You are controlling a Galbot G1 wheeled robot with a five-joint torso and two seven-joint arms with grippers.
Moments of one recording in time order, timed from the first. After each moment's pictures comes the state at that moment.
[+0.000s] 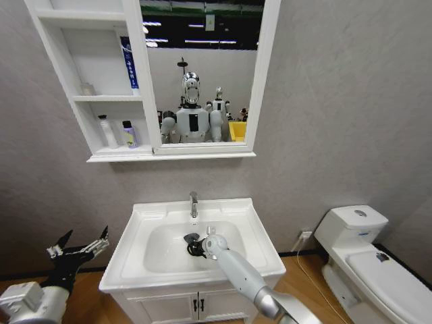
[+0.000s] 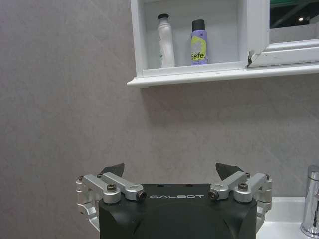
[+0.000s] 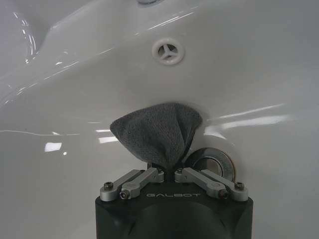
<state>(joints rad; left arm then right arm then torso) 1.88 -1.24 -1.07 -2.48 -0.55 0.27 -0.14 -0.59 1.58 -0.14 0.93 1.04 -0.57 0.28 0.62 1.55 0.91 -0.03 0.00</state>
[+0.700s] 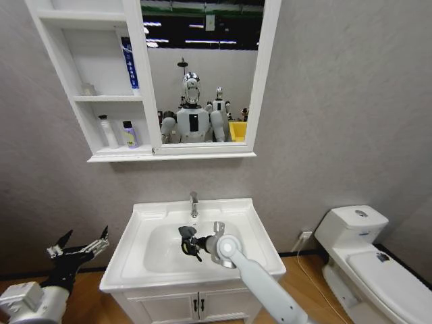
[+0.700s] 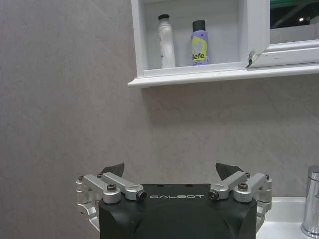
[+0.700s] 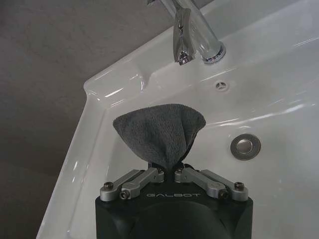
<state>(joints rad) 1.88 -1.24 -1.07 -2.48 -0.55 0.27 -0.14 -0.87 1.25 -0.12 1.88 1.50 -0.62 0.73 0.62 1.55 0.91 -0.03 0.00</state>
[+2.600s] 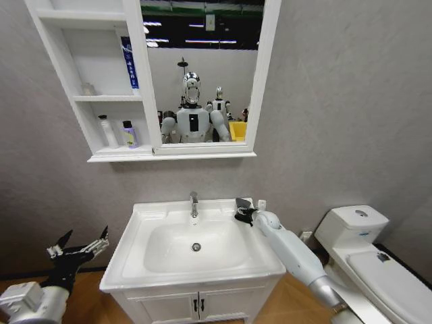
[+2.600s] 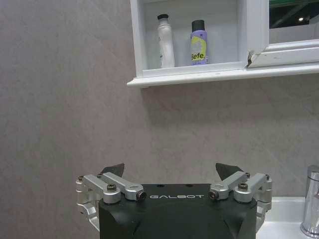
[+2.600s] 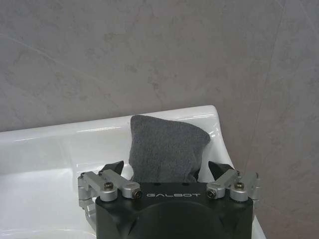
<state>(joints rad) 1.88 -1.24 -1.07 -2.48 -0.55 0.27 -0.14 -0.57 1.12 0.02 1.23 0.87 -0.49 0.29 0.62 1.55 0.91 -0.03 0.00</state>
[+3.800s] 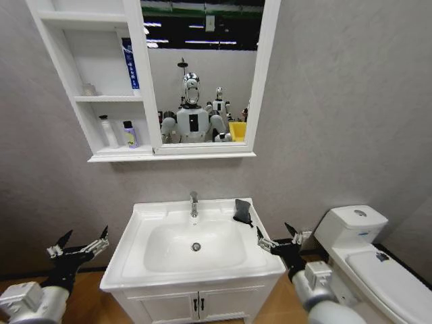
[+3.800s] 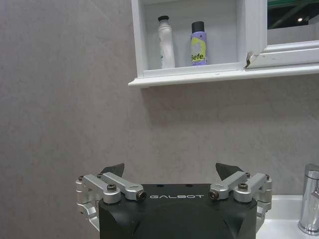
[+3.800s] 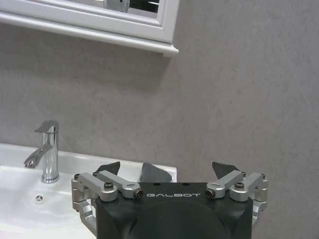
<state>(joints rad) 1.88 -1.24 -1.07 -2.48 -0.55 0.27 -0.14 -1.76 1.07 0.46 2.52 0.24 -0.40 0.40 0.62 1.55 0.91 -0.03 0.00</state>
